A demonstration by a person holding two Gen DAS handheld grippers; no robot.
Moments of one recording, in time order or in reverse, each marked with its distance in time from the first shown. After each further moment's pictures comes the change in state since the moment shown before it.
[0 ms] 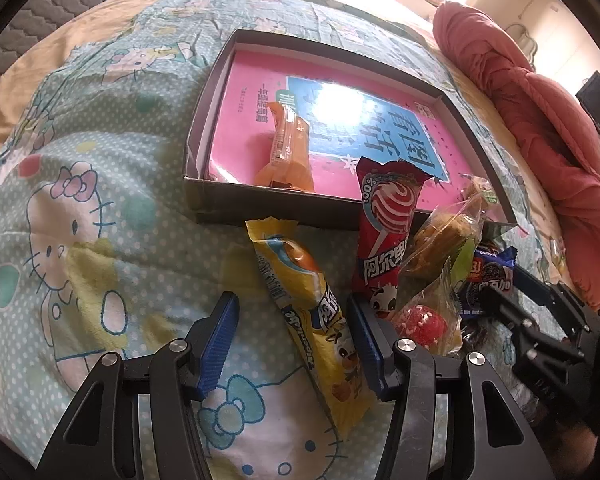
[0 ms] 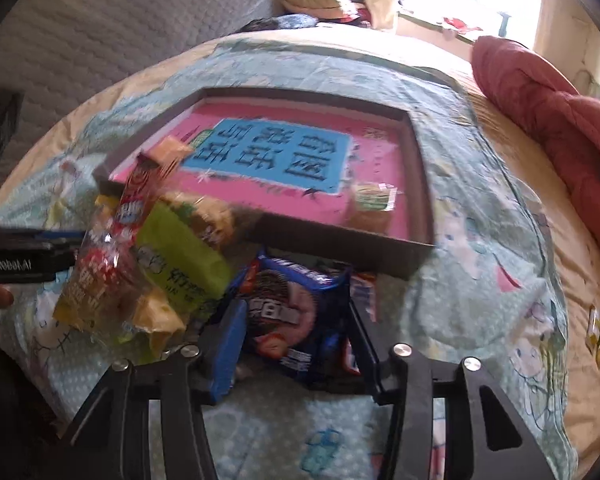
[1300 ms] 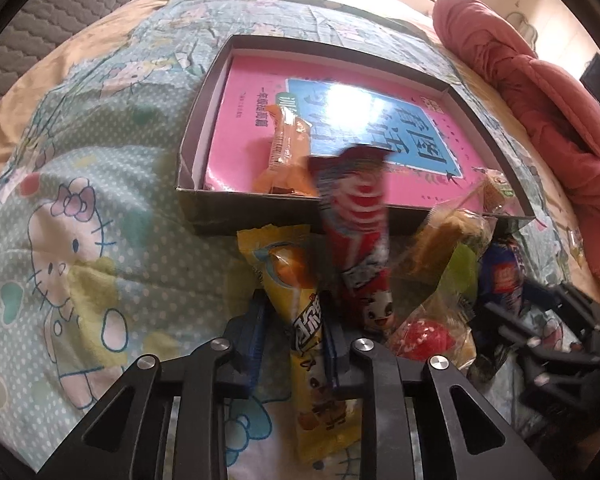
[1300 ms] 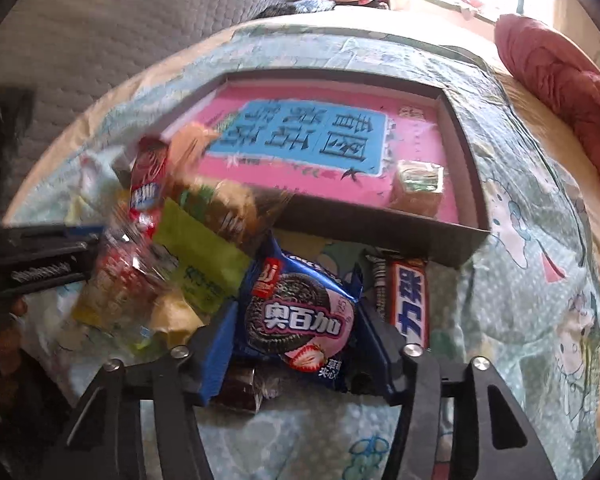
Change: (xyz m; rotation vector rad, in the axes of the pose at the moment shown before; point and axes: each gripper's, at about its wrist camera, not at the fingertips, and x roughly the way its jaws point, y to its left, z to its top) left arm 0.011 -0.010 0.001 0.056 -0.026 0.067; right arm 0.016 0.008 0.001 0.021 0.052 0.131
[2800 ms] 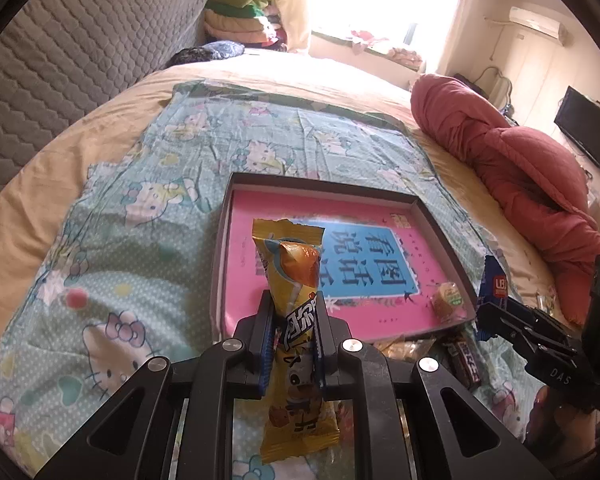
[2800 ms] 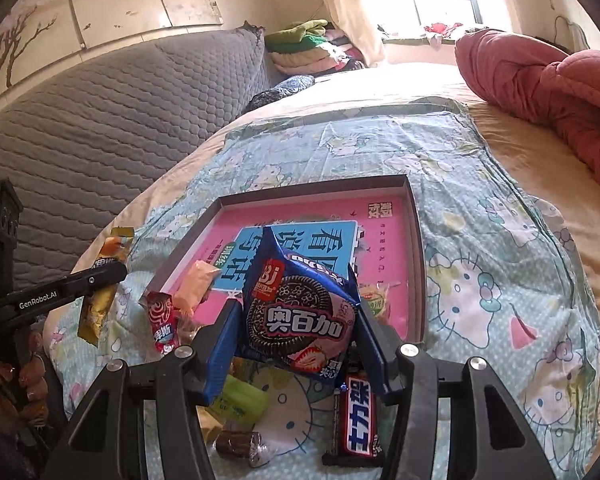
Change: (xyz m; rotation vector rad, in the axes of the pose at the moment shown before) left arm -0.078 0.002 0.049 0.003 -0.299 -0.042; right arm -0.049 -0.047 0.042 0.155 -0.284 0.114
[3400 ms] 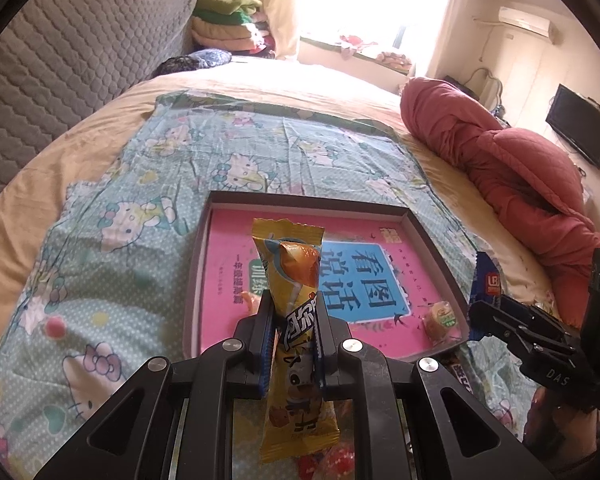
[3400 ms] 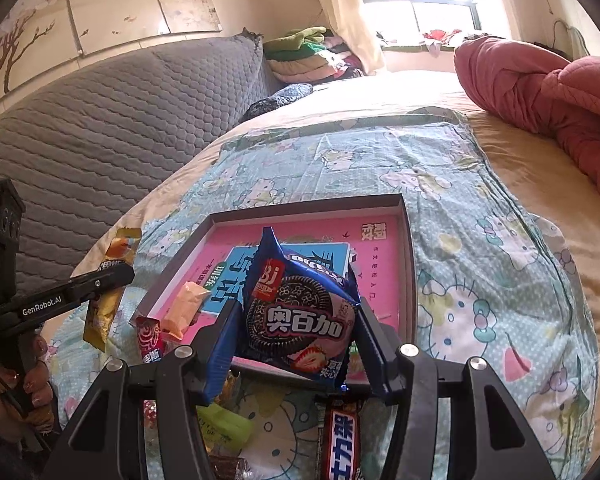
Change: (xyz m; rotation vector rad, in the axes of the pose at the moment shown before) left arm 0.020 -0.015 0.016 0.028 -0.022 -0.028; right arm 0.009 -0.009 0.017 -0.011 -0.024 -0.011
